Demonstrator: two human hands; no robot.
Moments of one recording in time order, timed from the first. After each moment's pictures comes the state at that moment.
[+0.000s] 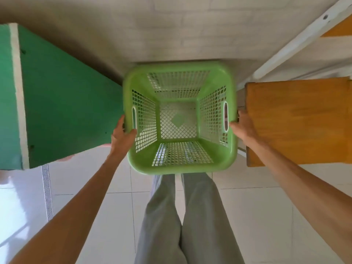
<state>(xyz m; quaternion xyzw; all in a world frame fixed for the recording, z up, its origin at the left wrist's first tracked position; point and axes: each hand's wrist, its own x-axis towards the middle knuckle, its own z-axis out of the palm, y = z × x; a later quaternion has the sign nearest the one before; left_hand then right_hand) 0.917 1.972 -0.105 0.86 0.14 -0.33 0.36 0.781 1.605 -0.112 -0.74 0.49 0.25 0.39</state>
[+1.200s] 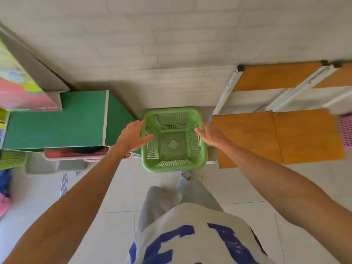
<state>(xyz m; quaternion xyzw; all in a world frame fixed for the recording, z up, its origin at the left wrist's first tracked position) 0.892 1.946 0.191 0.92 -0.25 -0.28 0.13 0.755 1.652 0.174 -0.90 0.22 0.26 0.28</state>
